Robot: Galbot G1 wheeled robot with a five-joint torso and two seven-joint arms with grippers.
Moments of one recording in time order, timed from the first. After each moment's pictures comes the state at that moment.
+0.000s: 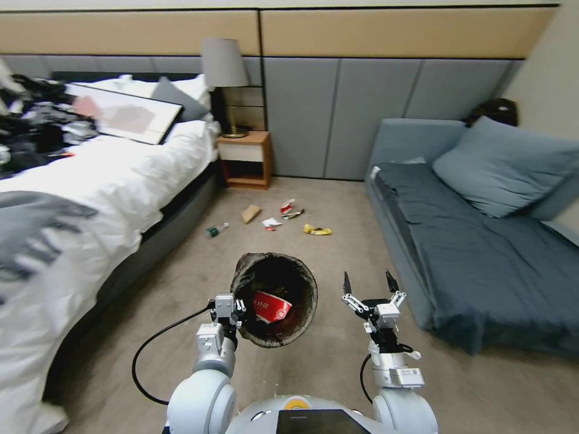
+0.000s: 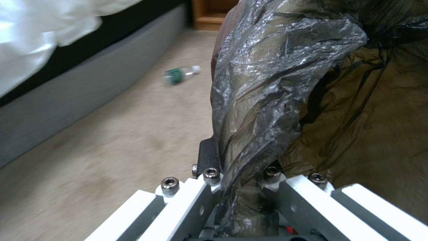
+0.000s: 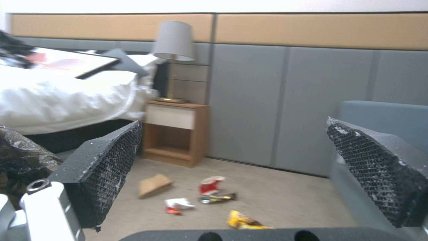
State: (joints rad) left arm 1.70 -1.50 -0.32 -2.41 0.00 0.51 -0.25; right arm -1.80 1.61 0.48 2.24 -0.17 0.39 0.01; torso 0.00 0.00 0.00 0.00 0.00
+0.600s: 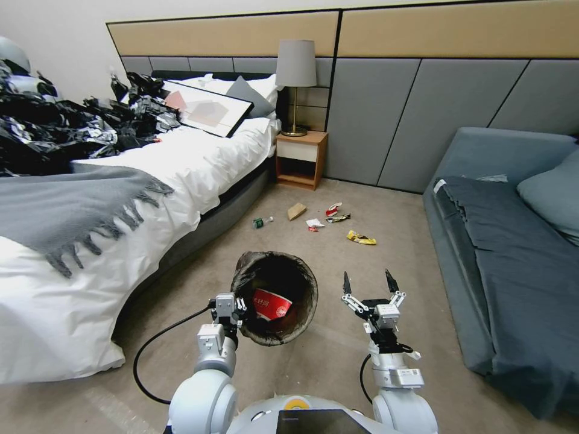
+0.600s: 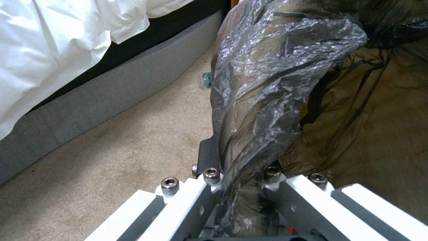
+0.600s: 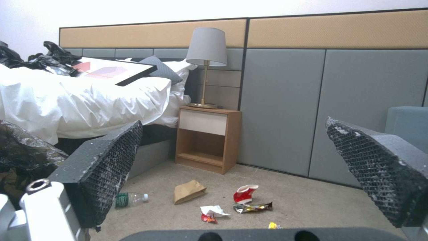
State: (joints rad) left arm 1.70 -1.50 -0.31 -2.40 0.01 0.47 -0.24; right arm -1.80 1.61 0.48 2.25 -0.16 0.40 0.00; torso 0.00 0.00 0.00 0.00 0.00
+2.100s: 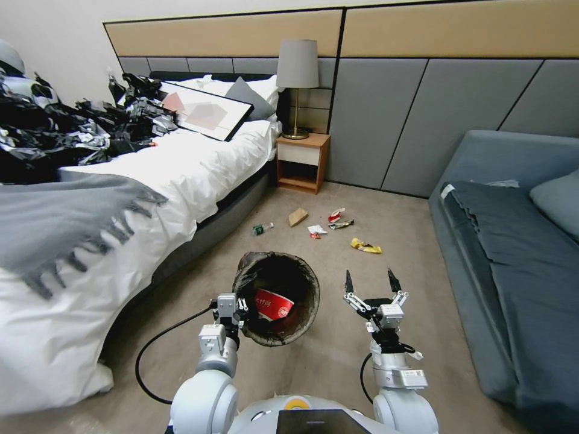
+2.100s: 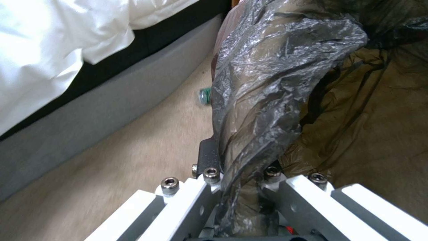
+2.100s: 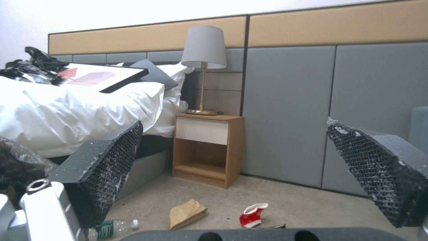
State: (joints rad) left arm 1.70 -1.50 -0.31 -2.40 0.01 0.48 -0.24; right arm -1.80 1.61 0.48 2.24 -0.13 0.41 0.00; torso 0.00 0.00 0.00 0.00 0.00
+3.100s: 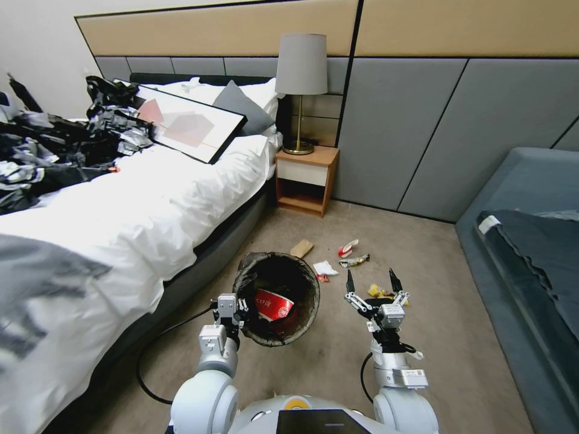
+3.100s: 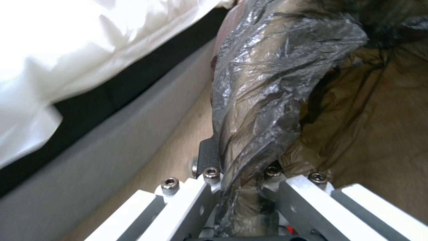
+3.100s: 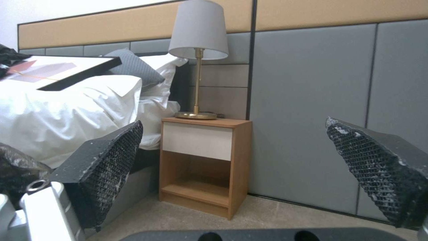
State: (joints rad) left arm 1.70 -1.50 -0.31 -2.40 0.01 0.47 -0.24; right arm -1.79 1.61 0.49 2.24 -0.12 0.41 0.01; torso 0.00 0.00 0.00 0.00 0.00
